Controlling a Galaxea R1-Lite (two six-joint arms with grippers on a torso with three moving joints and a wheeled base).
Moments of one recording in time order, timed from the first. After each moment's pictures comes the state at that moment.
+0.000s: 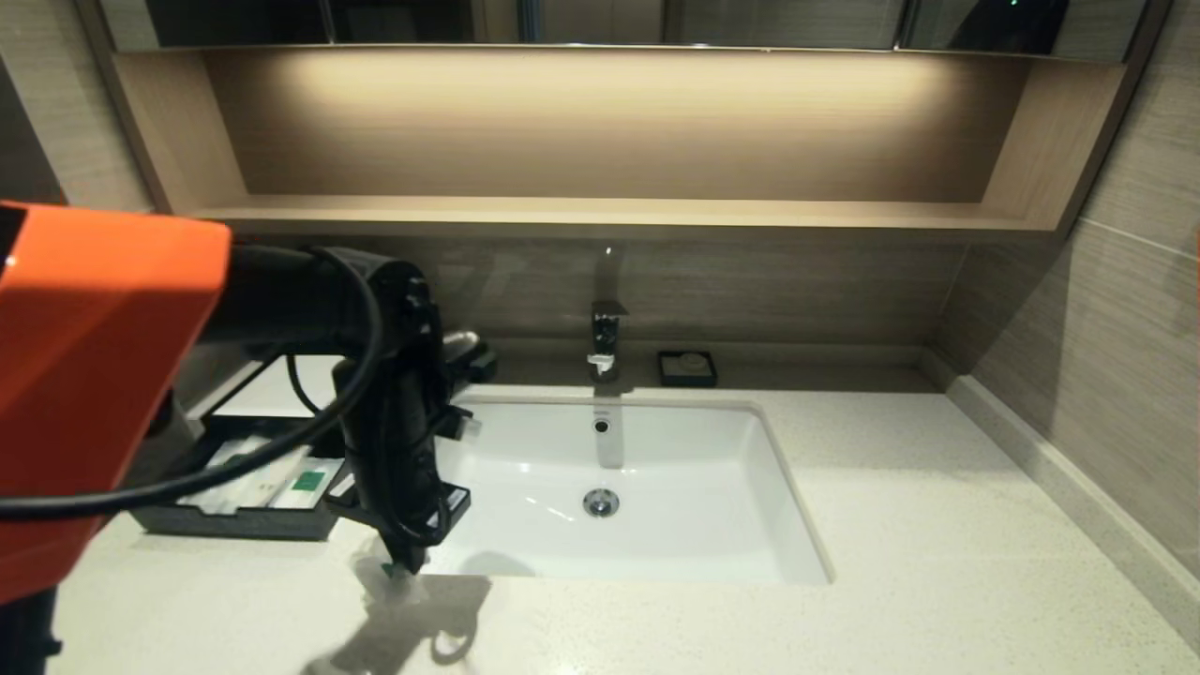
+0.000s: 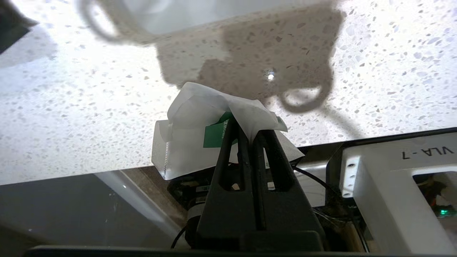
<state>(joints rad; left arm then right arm) -0.42 2.11 -1.73 1.23 -0.02 -0.10 0.00 0.00 0.00 0.00 0.00 0.00</state>
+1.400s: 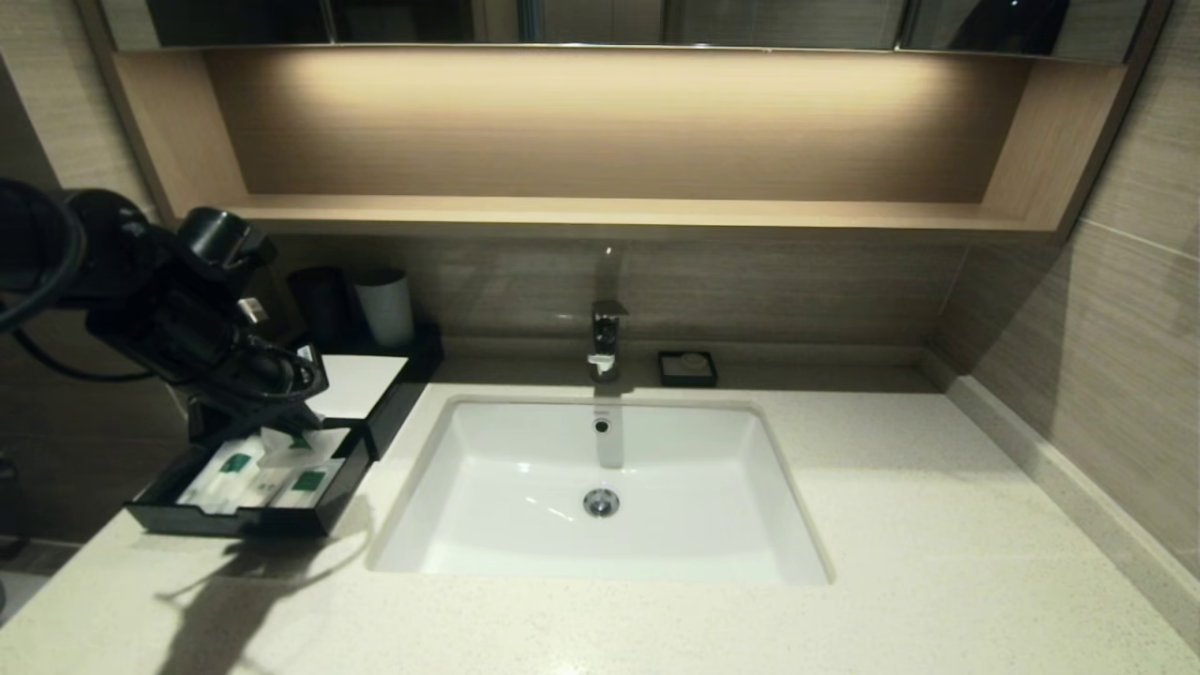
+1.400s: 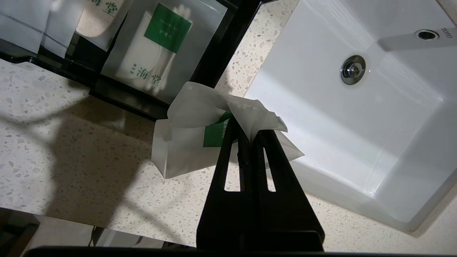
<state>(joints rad) 0.01 1.90 -1.58 0.77 -0.12 -0.52 0.00 0.00 0.00 0.00 0.00 0.00</state>
